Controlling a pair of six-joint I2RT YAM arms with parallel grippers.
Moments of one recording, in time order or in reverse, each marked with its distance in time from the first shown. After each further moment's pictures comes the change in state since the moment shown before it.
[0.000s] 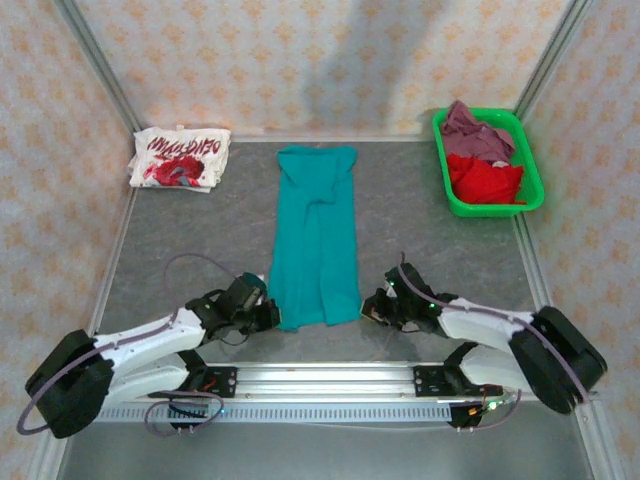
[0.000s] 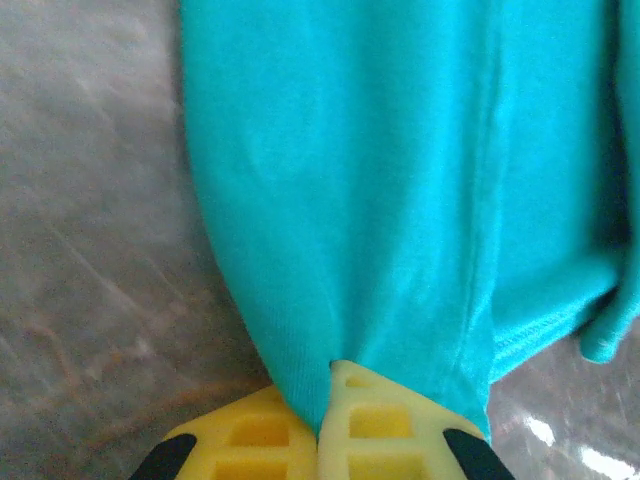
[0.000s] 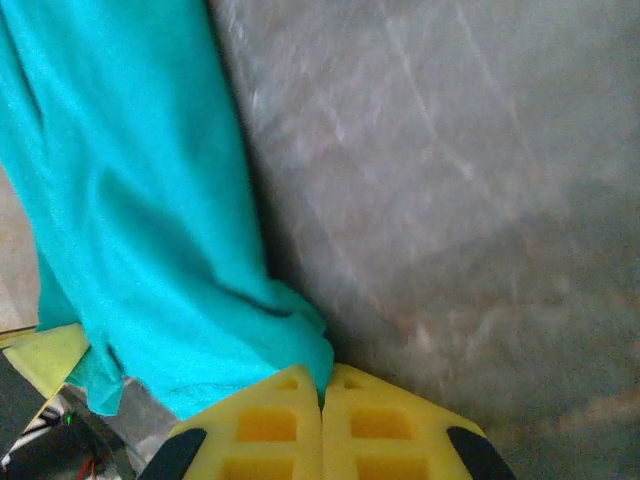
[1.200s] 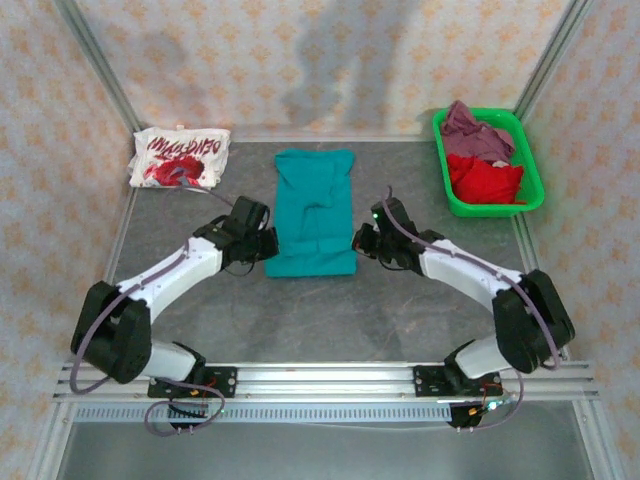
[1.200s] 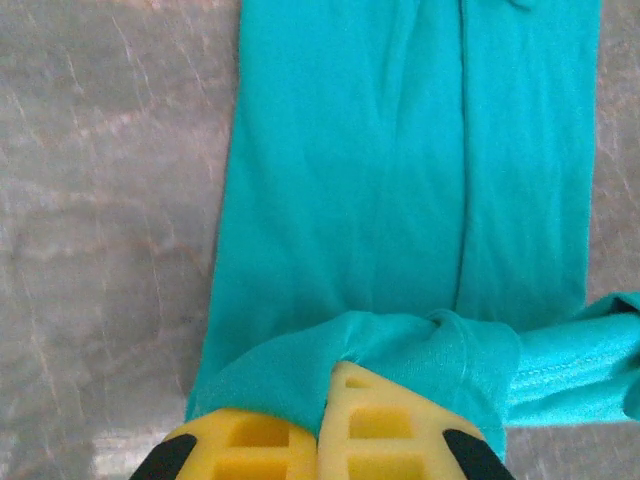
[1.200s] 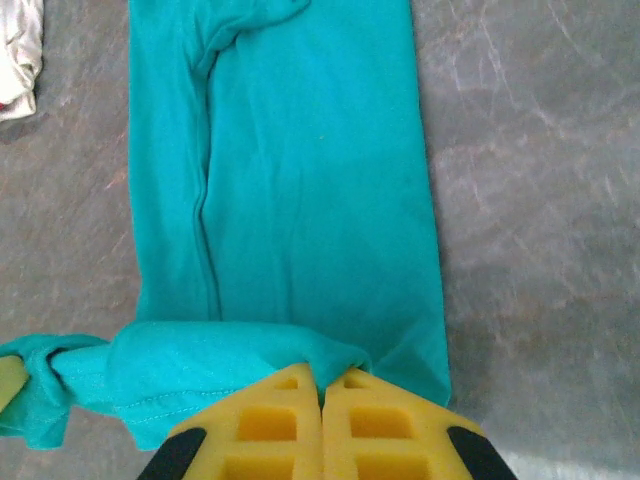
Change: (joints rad) left arm 0.335 0.425 0.630 -0.229 -0.065 0.297; right arm -0.123 0.319 0.617 -0.236 0.218 -0.264
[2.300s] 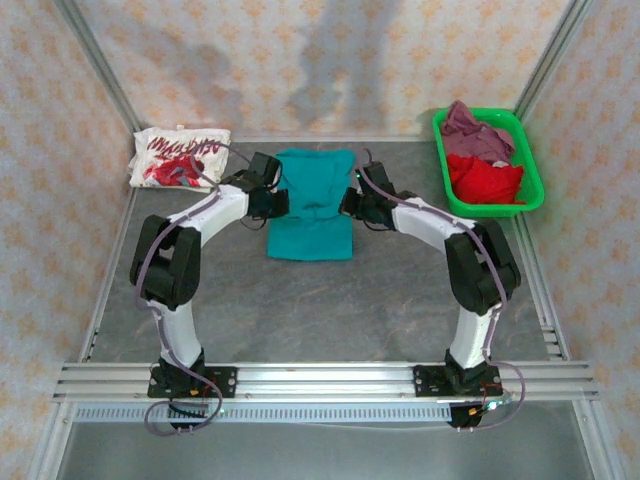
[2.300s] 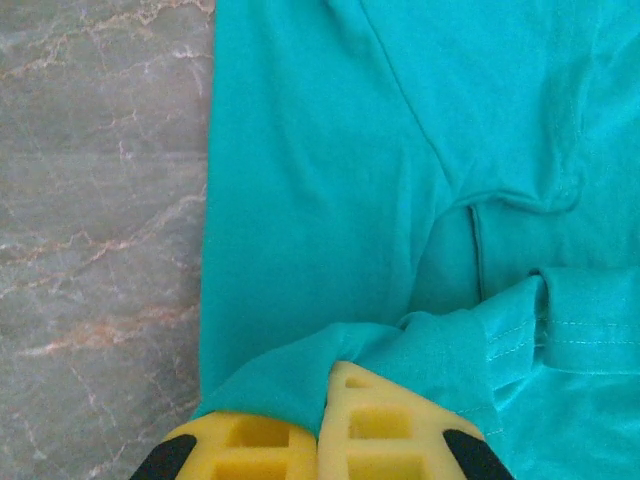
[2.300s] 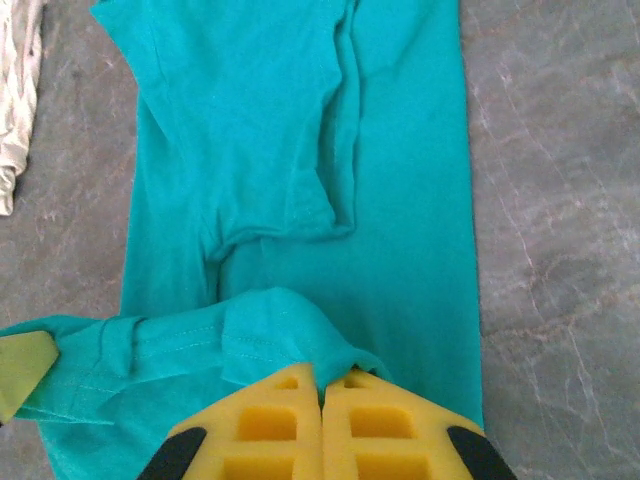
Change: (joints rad) left arm 0.096 0.486 0.480 -0.031 -0.001 0.187; right arm -0.074 0.396 0.405 0.023 0.022 -0.145
